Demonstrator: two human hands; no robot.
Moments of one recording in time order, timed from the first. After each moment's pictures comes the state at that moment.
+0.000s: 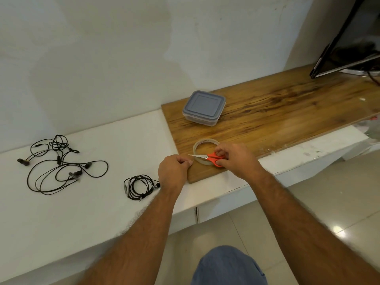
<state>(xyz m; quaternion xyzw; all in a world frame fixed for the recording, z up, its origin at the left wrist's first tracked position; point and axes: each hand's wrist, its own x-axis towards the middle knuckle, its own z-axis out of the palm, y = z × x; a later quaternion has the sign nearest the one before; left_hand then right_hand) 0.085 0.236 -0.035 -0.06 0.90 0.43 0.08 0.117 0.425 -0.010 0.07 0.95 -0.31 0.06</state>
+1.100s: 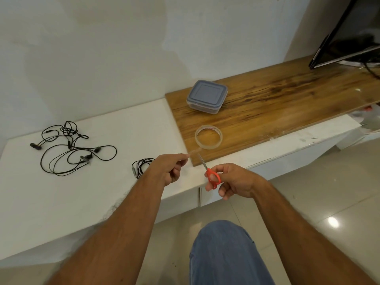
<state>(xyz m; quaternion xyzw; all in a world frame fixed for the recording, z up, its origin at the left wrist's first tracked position) 0.106 0.194 0.004 -0.27 0.64 0.62 0.36 0.191 0.394 -0.026 0.10 0.63 -0.70 0.32</state>
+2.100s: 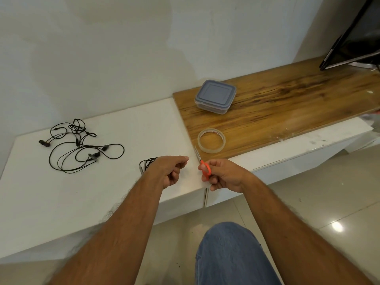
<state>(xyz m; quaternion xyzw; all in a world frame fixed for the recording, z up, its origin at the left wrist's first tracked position) 0.104 0.167 -0.001 -0.27 0.65 0.62 0.36 0.162 0.355 -0.033 0.13 0.61 -0.73 0.29</state>
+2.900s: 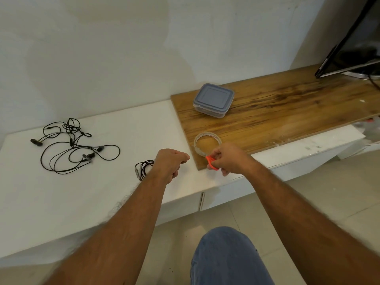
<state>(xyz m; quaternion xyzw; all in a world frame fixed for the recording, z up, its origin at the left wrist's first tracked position) 0.097 0.185 -0.002 -0.16 0.76 0.58 0.24 0.128 0.377 0.001 0.08 0.90 -0.38 0.20</state>
